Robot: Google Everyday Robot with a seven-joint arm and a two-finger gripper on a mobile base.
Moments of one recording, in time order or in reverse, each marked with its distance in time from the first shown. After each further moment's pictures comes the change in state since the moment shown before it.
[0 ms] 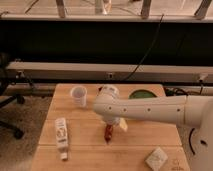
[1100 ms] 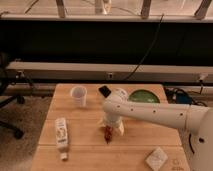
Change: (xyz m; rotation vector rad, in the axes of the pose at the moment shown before) arm -0.013 -0.016 0.039 0.157 -0.163 -0.075
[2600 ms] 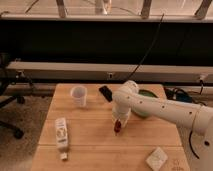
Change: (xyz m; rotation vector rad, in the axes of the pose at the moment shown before) arm 0.052 0.041 -0.028 -0.004 -0.003 0.078
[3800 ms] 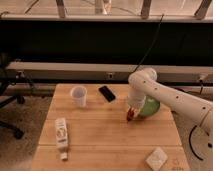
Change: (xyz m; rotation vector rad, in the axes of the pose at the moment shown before) arm 0.070 0.045 -0.044 0.004 -0.020 0.123
